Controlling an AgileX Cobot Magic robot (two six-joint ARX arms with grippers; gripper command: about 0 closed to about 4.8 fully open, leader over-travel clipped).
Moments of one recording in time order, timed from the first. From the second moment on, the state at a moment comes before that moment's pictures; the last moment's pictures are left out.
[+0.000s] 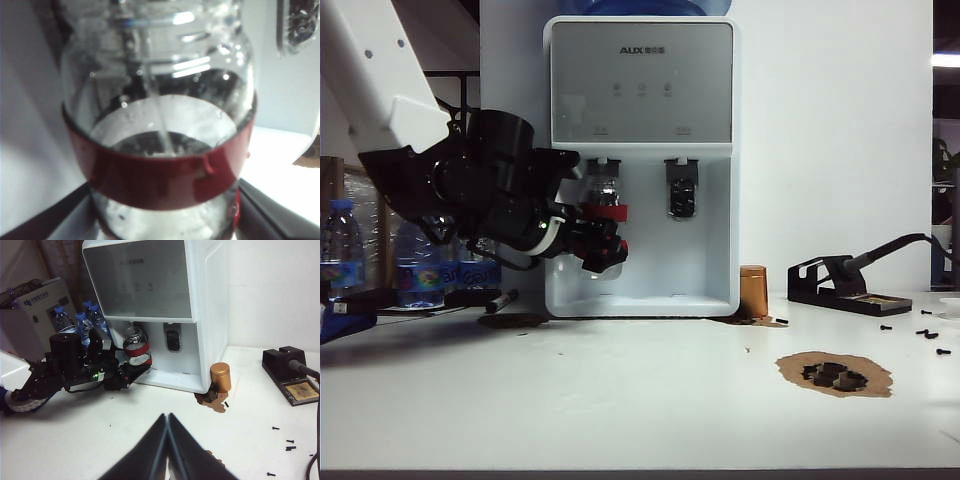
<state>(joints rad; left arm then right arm) -0.36 2.18 1.25 0.72 0.17 0.20 0.09 0.37 0.83 -0.69 -0.34 0.07</state>
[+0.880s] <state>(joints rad) -0.42 1.90 0.79 0.76 0.32 0.17 0.10 0.34 0.83 -0.70 -0.34 0.06</state>
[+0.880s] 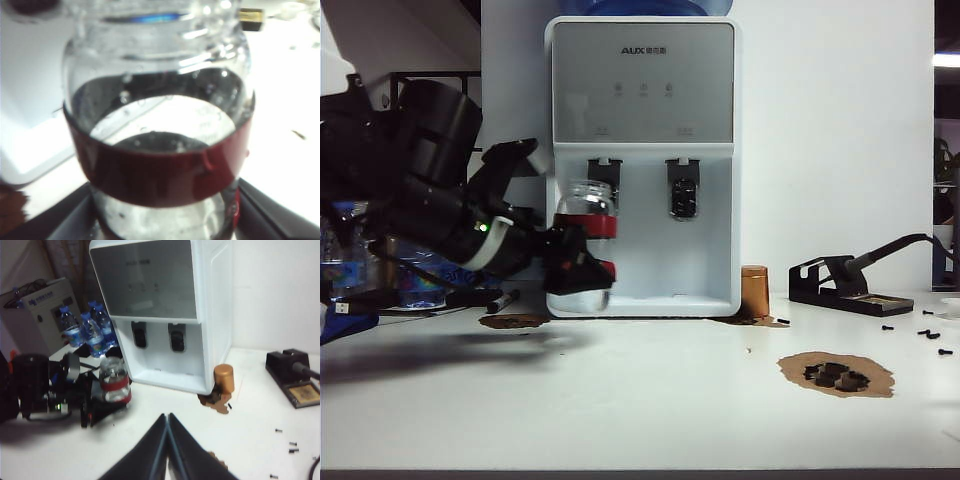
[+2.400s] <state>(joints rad) -0.66 1.89 0.53 0.92 0.35 0.19 0.10 0.06 0.19 -0.32 -0.51 0.30</state>
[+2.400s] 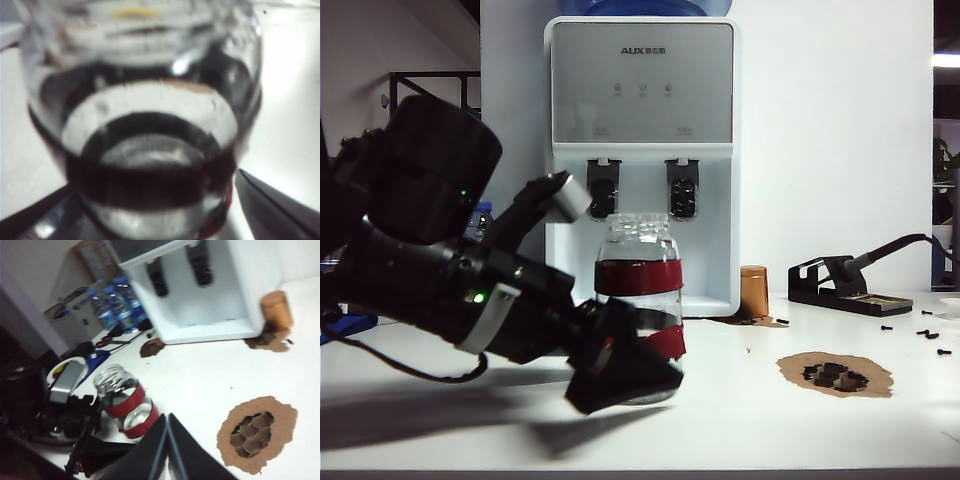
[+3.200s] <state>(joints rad) -0.15 1.82 0.46 1.34 0.16 0.27 0.10 0.00 0.05 -0.30 -0.63 0.18</state>
